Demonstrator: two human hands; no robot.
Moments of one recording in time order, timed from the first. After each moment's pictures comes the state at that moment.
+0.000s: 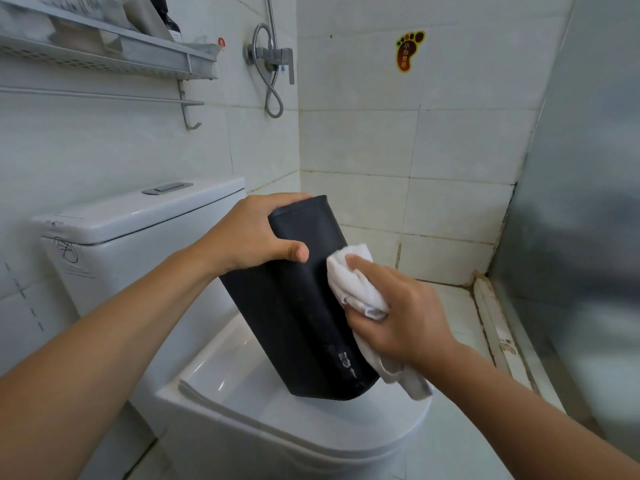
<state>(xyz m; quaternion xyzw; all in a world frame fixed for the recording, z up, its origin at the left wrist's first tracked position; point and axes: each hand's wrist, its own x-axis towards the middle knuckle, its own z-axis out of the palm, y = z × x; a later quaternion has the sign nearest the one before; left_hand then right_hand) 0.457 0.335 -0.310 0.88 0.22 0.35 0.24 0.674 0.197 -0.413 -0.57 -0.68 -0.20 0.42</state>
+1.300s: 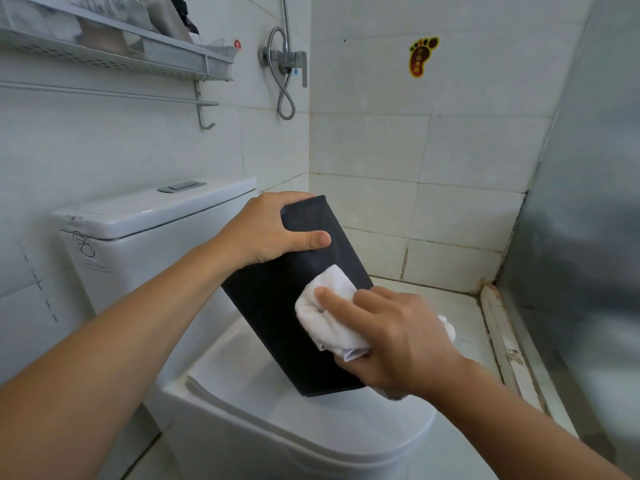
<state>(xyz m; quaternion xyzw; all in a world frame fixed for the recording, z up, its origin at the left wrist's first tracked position) 0.461 0.351 -0.313 0.85 0.31 0.35 0.22 0.652 0.187 -0.405 -0.46 -0.78 -0.30 0.29</state>
